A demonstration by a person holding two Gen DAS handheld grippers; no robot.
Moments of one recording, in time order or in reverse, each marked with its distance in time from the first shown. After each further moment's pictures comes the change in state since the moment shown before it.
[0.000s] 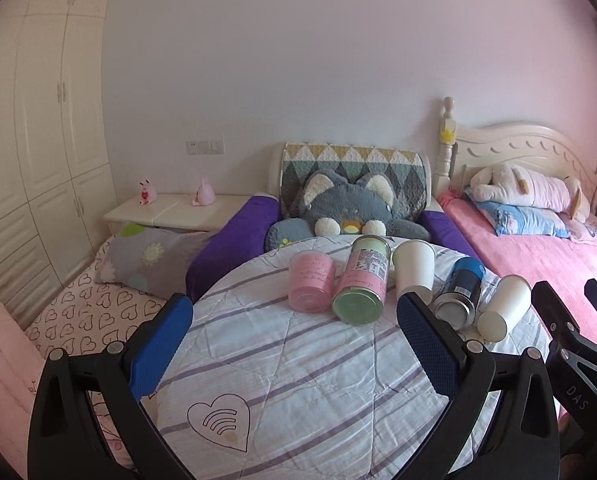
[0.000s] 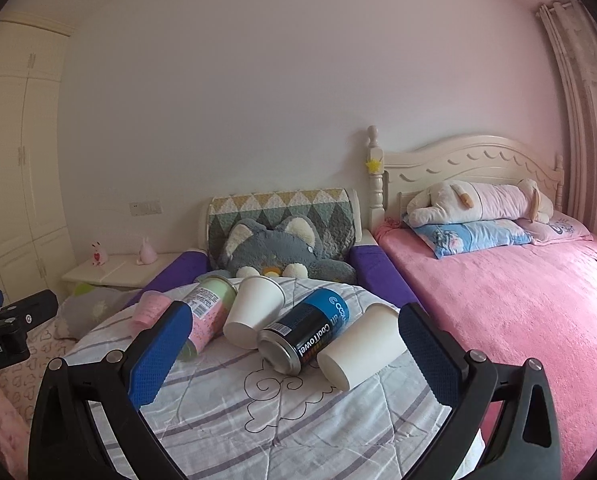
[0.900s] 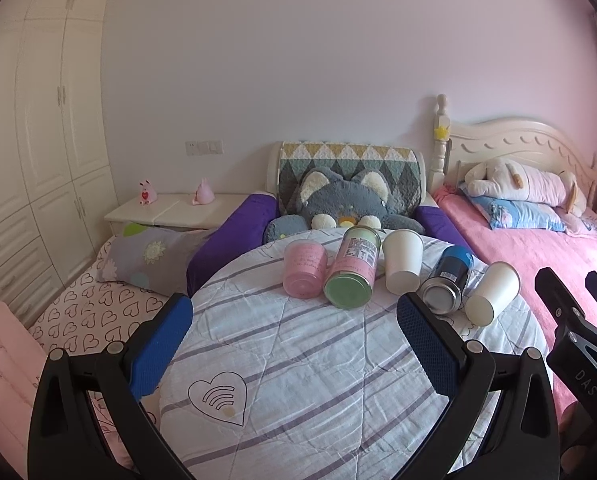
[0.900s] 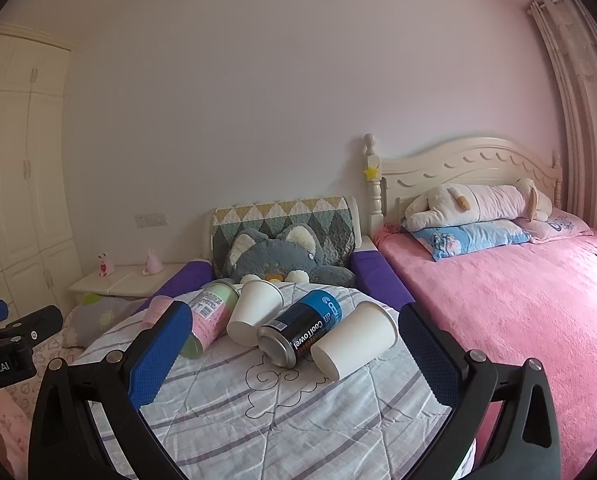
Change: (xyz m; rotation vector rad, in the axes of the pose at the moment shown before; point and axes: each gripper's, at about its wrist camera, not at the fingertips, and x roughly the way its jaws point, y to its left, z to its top) left arm -0.021 -0.012 -0.011 0.019 0.012 0.003; right arm -0.026 -0.013 -0.002 0.032 -0.022 0.009
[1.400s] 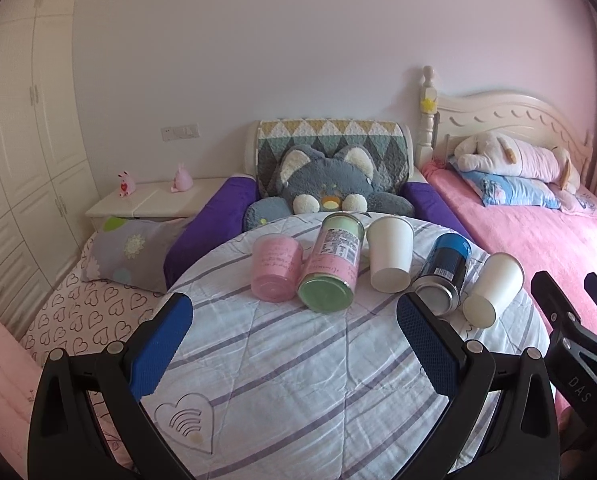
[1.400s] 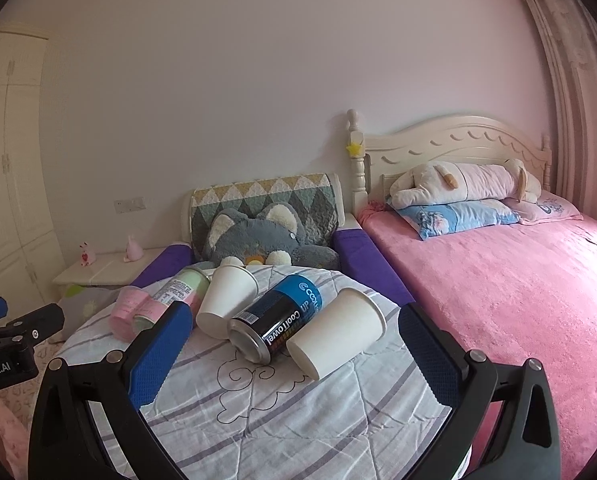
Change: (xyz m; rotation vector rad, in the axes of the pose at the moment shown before) left arm 0.058 -0.030 0.022 0.050 0.099 -0.051; right arm 0.038 -0.017 0.002 0.022 0.086 -0.068
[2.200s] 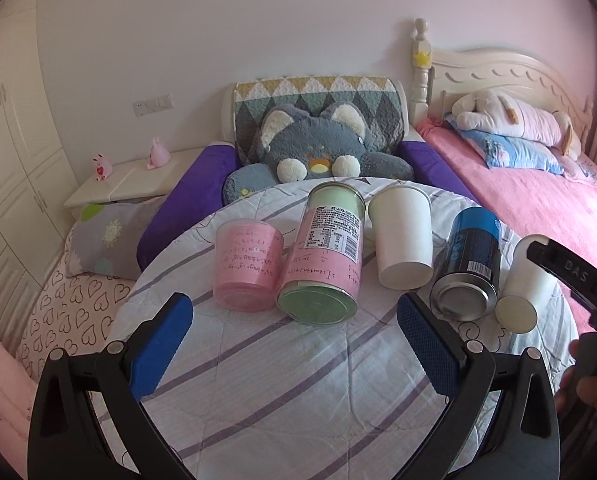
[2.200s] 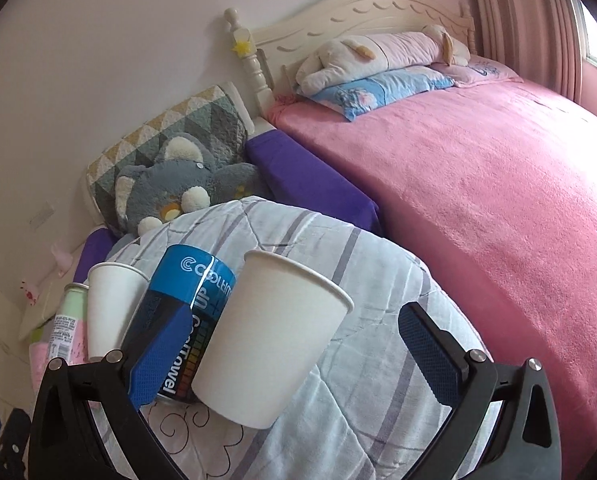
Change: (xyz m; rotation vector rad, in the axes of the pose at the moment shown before) left arm 0.085 -0.011 0.009 0.063 0.141 -0.041; right arm 0.124 -0.064 -0.007 0.376 0.375 -0.234
